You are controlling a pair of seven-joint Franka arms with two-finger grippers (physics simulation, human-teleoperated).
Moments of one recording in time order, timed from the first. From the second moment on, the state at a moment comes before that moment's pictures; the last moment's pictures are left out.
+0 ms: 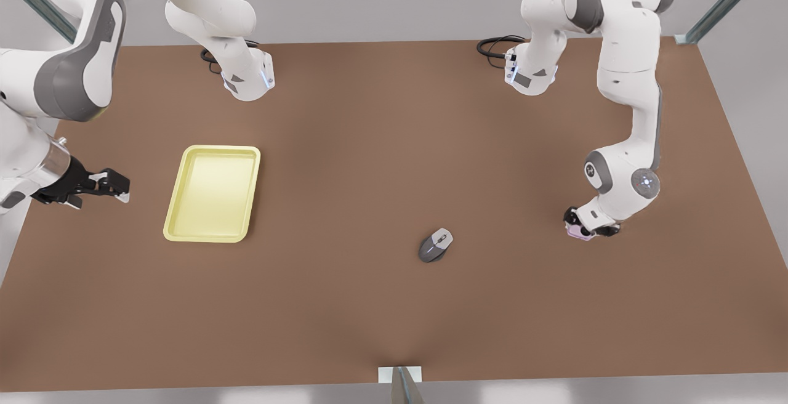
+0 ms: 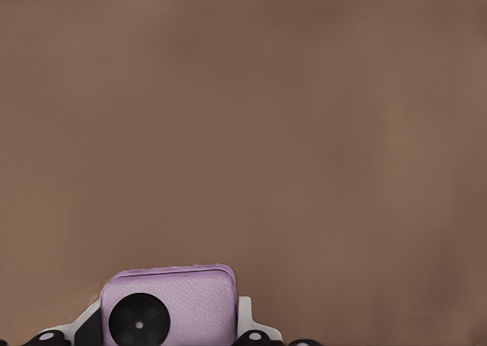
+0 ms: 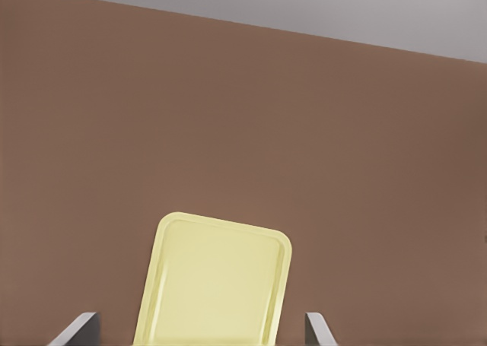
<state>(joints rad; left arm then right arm) -0.28 0.46 0.29 -2.07 -0.30 2.55 0.67 -0.10 0.25 0.04 -1.23 -0.05 1.52 -0.21</state>
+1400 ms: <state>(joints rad) -0.80 0.87 0.30 -1.00 -0.28 1.93 -0.61 -0.10 0.26 0.04 -1.24 -0.04 1.44 -0.21</state>
